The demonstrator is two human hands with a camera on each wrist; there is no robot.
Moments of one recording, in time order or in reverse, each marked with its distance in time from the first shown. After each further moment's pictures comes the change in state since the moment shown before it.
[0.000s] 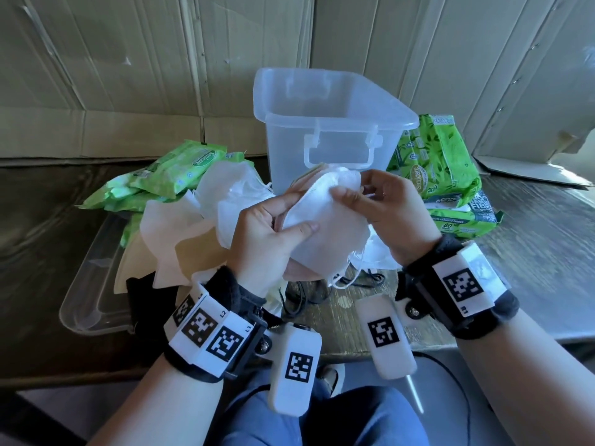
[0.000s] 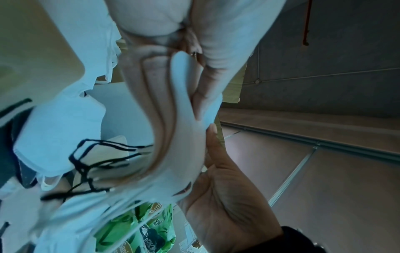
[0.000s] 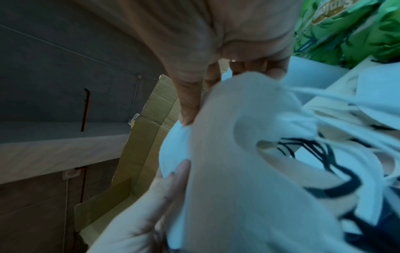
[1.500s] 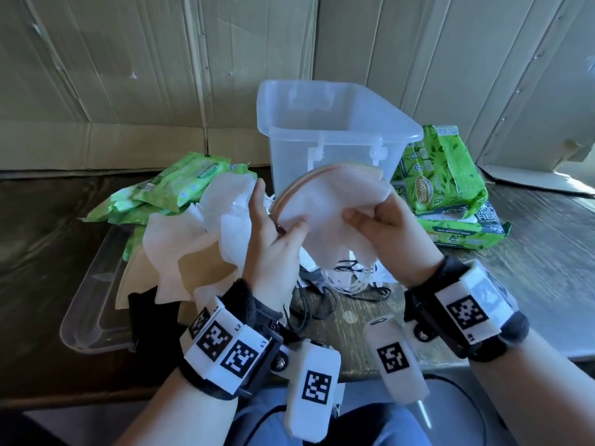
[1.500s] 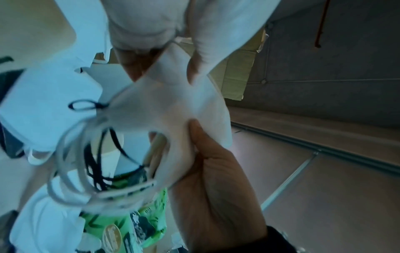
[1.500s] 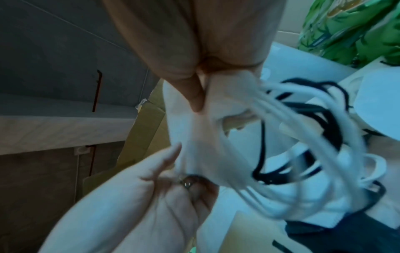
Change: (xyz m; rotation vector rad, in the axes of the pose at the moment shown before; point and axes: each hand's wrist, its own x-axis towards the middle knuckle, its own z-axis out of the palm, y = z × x) left_hand 0.012 -0.019 0.006 -0.022 0.191 -0.062; right_hand 0.001 0.013 0.005 0.268 -0.189 -0.123
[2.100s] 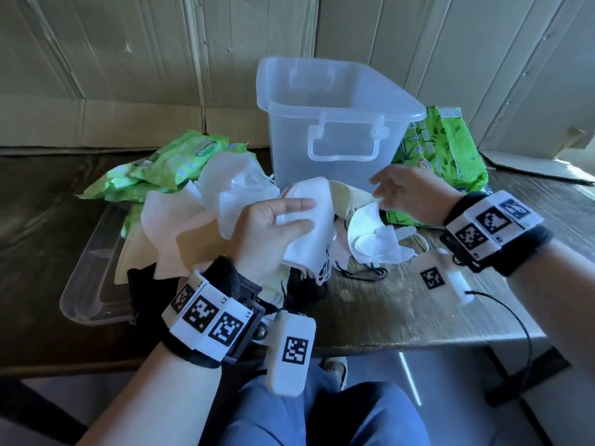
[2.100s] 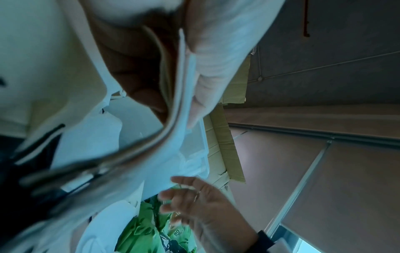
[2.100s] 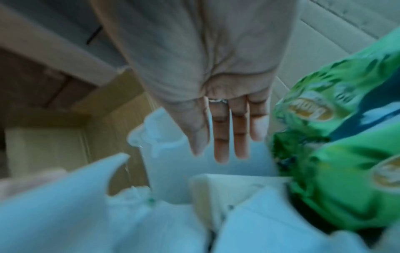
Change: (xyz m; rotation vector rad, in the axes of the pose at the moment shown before) left_hand 0.000 0.003 -0.019 0.248 -0.194 0.014; right_hand 0.032 -0.005 -0.066 -1.080 -0.245 0.288
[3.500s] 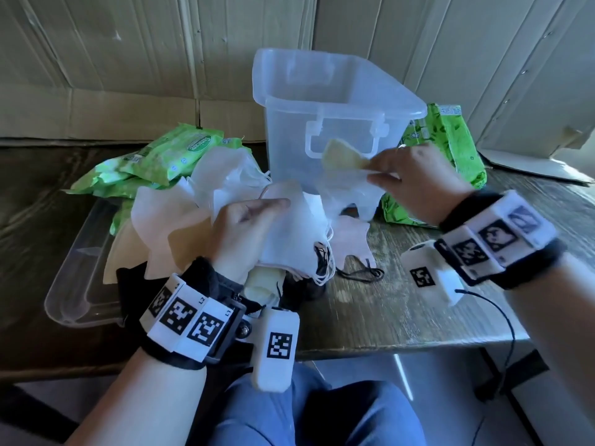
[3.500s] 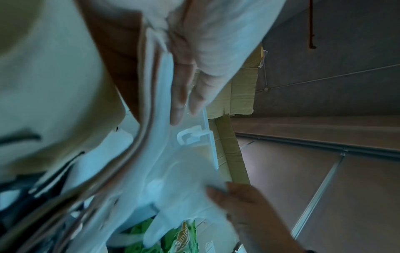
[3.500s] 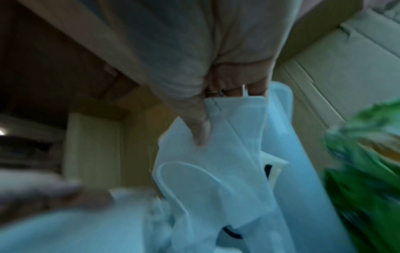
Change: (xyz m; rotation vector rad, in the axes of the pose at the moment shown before) left_hand 0.005 -0.006 -0.011 -0.059 0.170 -0.171; right_hand -0.010 -0.030 -0.011 -0.271 0.273 -0.228
